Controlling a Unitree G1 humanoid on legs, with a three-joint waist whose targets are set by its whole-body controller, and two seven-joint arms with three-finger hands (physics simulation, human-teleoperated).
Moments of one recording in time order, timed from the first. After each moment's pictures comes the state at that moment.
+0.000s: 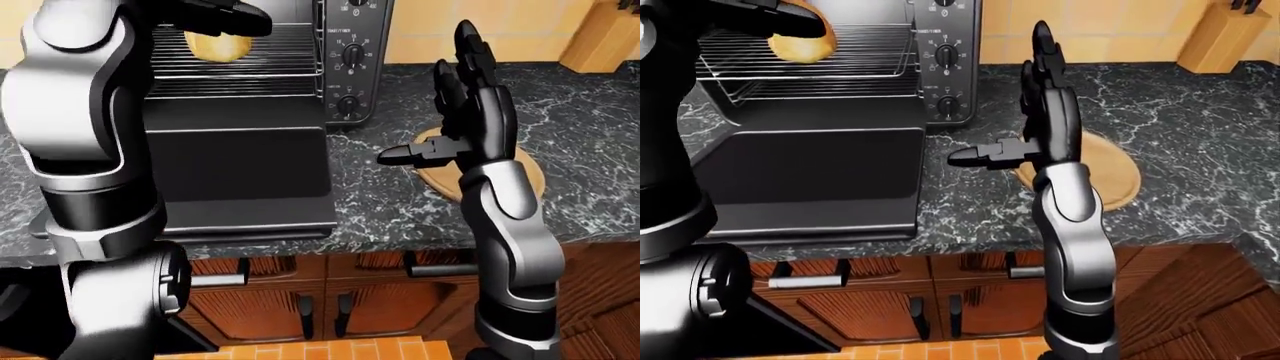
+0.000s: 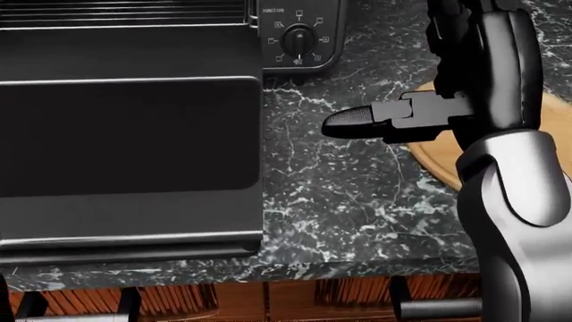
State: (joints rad) left arm -1.21 0.43 0.14 -0.02 -0.03 0.83 -0.09; right arm -0.56 -0.16 -0.12 -0.39 0.14 0.52 -0.03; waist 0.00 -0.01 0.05
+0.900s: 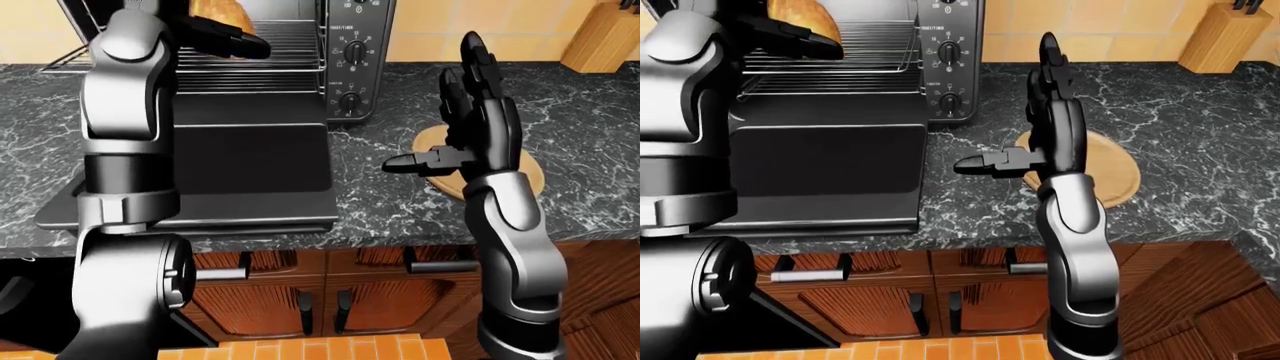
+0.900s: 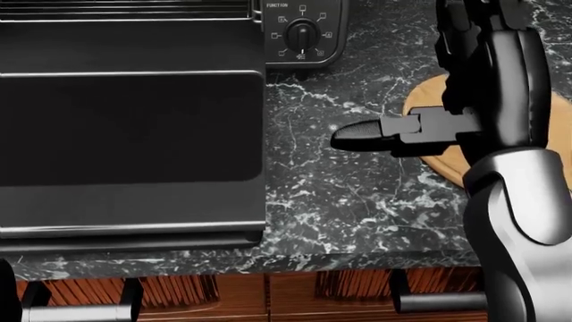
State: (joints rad) left arm -1.26 0.40 0.14 0.43 0.06 0.53 -0.12; right arm -0.51 -0.16 -0.13 -0.42 0.14 0.50 -0.03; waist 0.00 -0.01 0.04
